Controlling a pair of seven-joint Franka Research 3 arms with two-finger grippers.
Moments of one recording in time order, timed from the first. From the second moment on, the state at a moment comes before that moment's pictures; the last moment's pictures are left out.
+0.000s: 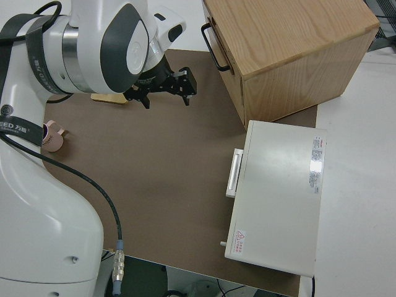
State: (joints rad) left arm 0.27 -0.08 0.02 -1.79 0.00 2.29 0.07; right arm 0.06 -0.01 -0.04 -1.51 -0.01 1.45 -0.15
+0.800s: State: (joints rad) left arm 0.37 0.04 0.17 -1.73 -0.42 2.32 0.64; right arm 0.06 -0.01 -0.04 -1.51 -0.01 1.45 -0.15
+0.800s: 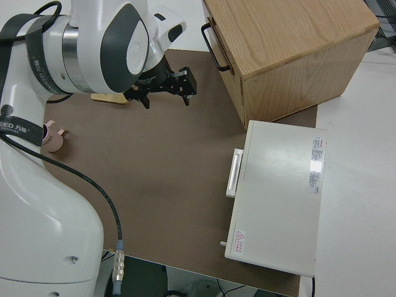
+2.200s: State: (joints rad) left arm 0.38 0.26 0.16 -1.69 -0.61 2.57 0.81; right arm 0.06 -0.01 -0.04 -1.51 -0.01 1.45 -0.15
